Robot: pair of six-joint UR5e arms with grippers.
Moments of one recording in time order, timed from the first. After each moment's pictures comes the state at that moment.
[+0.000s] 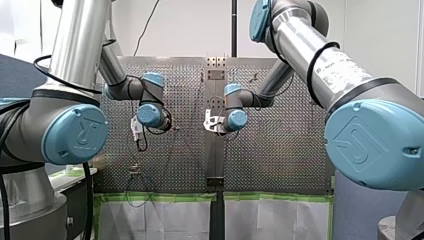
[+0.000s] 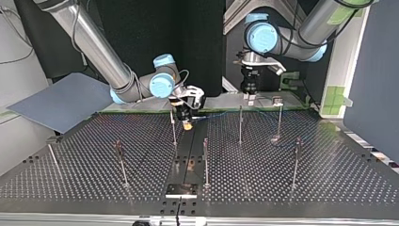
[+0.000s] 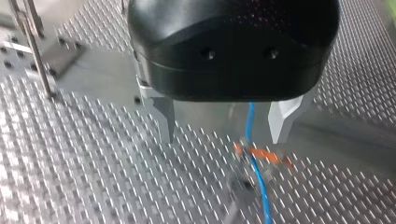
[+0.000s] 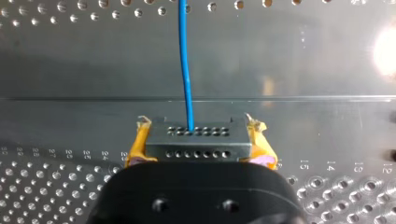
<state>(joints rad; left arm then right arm) -0.23 -1.78 -2.14 -2.47 -1.78 -1.81 2.24 -0.77 1.25 -0.28 1.58 1.69</state>
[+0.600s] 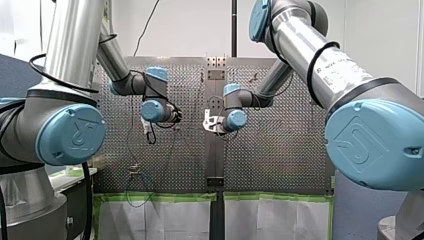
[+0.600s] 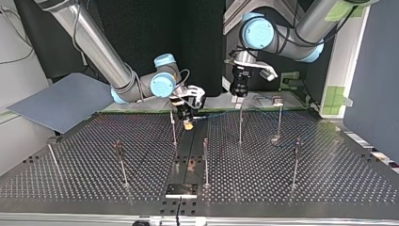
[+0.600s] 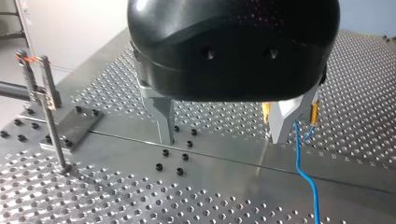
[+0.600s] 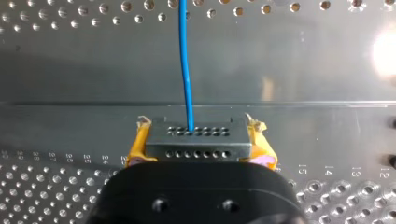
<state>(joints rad) -0.28 -1.76 -2.11 -2.43 -1.70 -1.77 2.25 -0.77 1.25 -0.28 1.58 1.68</state>
